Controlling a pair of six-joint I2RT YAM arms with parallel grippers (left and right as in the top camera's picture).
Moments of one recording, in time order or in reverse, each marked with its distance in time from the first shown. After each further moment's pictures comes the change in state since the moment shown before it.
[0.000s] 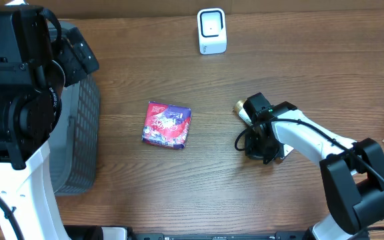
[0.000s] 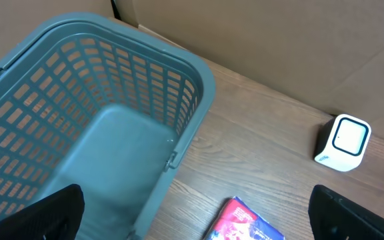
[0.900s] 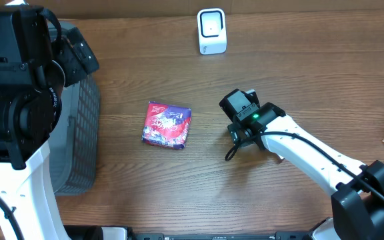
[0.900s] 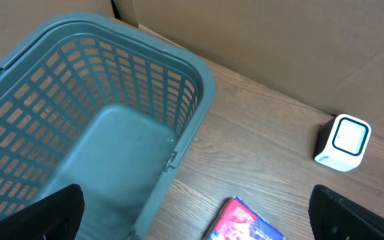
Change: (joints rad) left arm 0.000 0.000 0.000 0.000 0.000 0.000; right arm 0.180 -0.101 0.117 0.024 0.488 -0.183
